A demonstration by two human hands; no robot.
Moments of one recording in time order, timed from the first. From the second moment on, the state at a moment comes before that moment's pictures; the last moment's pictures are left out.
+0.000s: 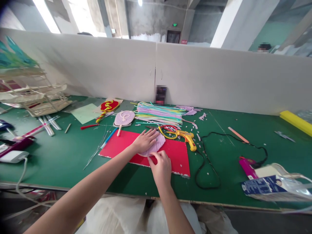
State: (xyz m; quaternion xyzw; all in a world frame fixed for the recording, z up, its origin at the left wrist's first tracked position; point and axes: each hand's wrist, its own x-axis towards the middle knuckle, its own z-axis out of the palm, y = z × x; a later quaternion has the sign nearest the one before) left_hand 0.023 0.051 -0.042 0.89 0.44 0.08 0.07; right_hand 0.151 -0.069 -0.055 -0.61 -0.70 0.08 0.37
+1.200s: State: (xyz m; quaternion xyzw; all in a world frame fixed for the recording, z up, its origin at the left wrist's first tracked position) left_hand -0.073 0.067 -0.016 0.46 0.46 0.65 0.39; right_hand 0.151 -0.069 -0.052 -0.61 -0.69 0.10 0.38
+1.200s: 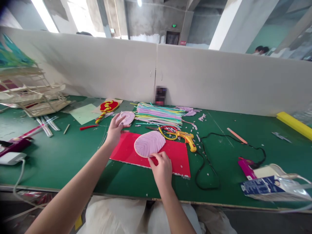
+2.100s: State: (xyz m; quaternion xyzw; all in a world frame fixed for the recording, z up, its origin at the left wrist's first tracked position) left_hand -0.025 0.005 -0.015 0.87 0.30 0.22 0.33; right_hand 0.154 -0.069 -0.055 -0.61 -0.70 0.10 0.36
